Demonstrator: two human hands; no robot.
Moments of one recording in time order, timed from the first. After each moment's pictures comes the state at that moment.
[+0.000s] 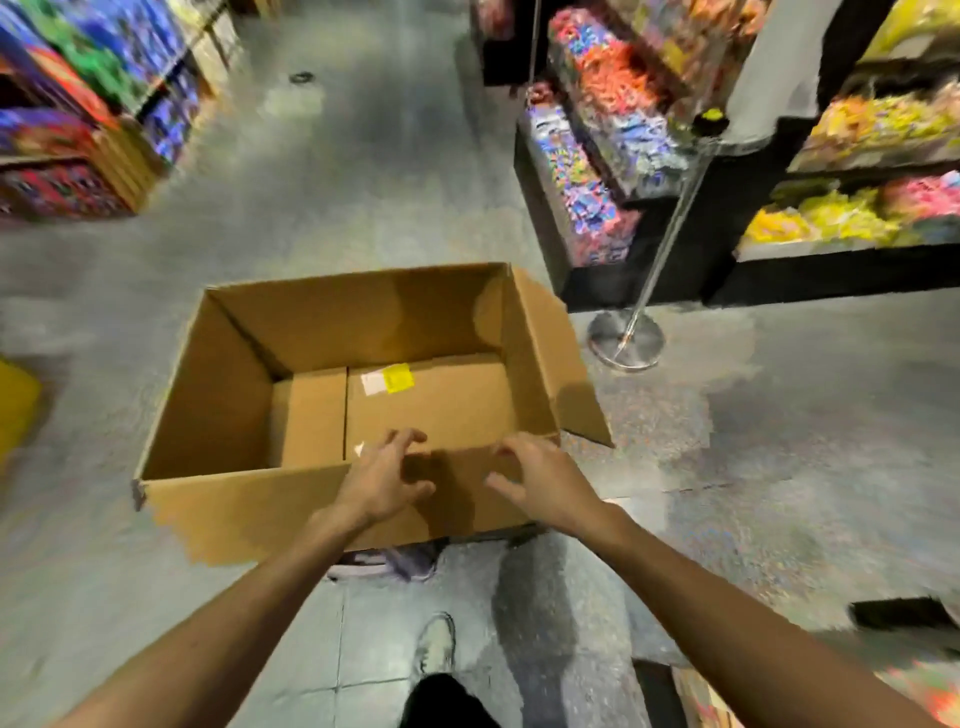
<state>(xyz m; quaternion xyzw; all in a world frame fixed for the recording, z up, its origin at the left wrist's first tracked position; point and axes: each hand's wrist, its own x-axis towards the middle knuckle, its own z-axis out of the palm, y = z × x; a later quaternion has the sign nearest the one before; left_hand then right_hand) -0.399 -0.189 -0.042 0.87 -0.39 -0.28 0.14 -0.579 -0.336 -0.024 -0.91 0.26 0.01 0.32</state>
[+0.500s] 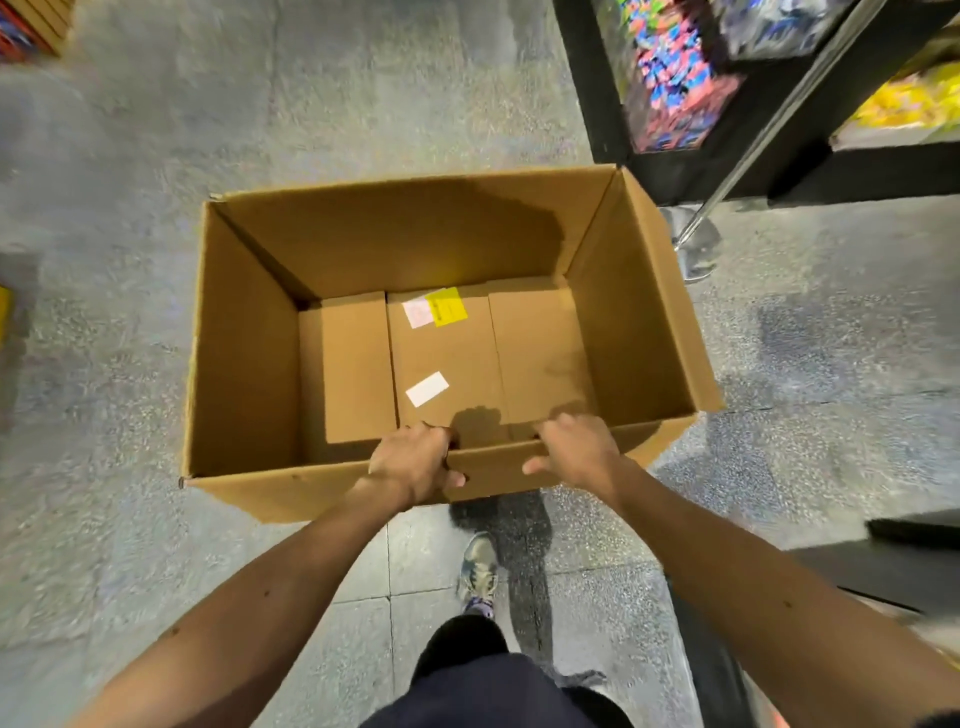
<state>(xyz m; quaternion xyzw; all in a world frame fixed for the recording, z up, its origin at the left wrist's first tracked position) -0.264 -0.159 -0.140 0.81 -0.46 -0.36 -0.07 -0.417 -0.316 -0.128 -0.90 0.23 0.35 0.13</state>
